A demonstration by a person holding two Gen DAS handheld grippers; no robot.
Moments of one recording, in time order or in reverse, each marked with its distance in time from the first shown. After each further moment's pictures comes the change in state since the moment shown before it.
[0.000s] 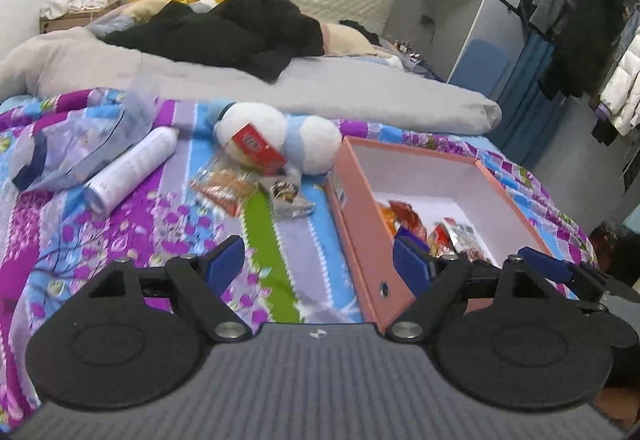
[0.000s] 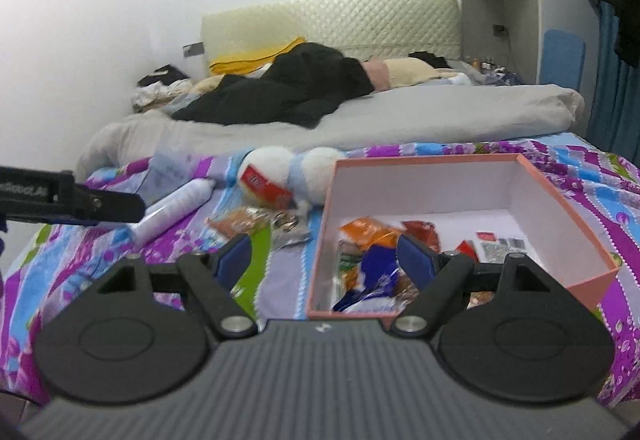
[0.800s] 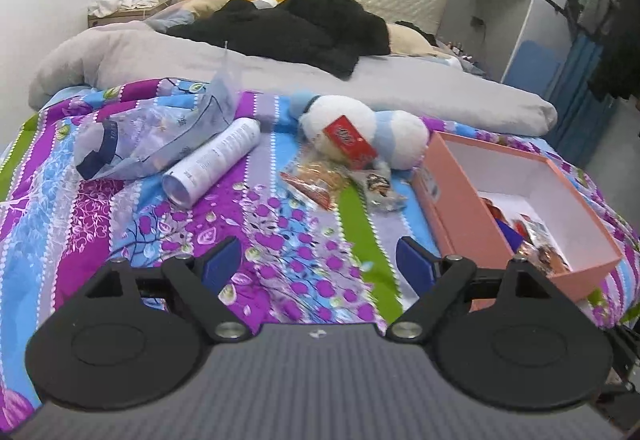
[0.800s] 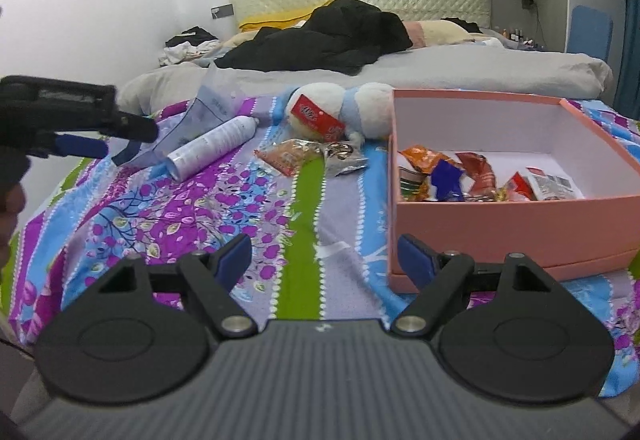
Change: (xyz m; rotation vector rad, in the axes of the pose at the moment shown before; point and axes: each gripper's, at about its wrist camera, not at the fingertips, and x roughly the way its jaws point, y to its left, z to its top) left arm 0.014 0.082 -0.014 -0.025 -0.010 0.156; right arm 0.005 0.055 -0.068 -0.020 0.092 0.058
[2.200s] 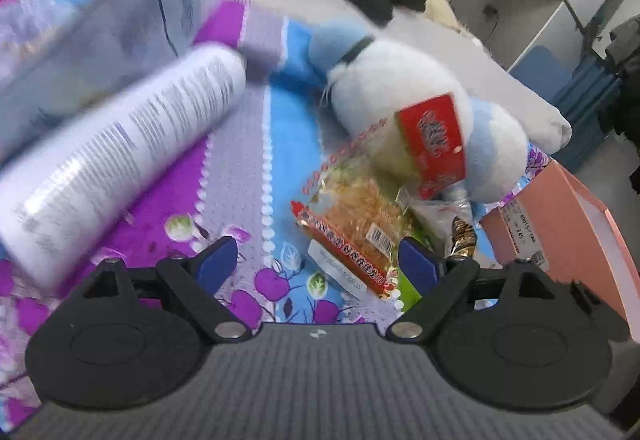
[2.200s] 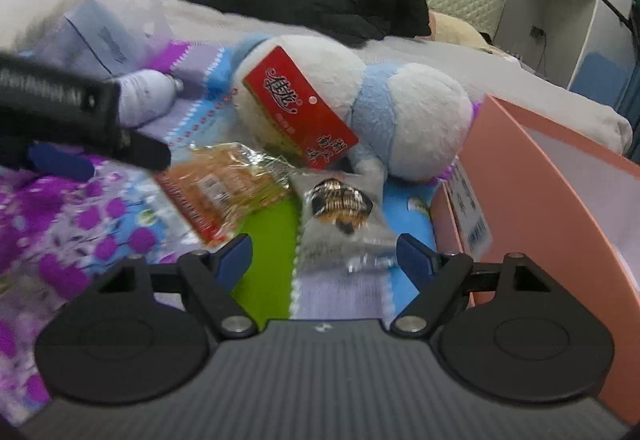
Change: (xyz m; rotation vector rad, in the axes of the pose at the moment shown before) left arm 0.306 0.077 0.047 -0.192 0.180 -0.199; right arm 0.295 0.024 0.061 -0.212 0.083 -0.211
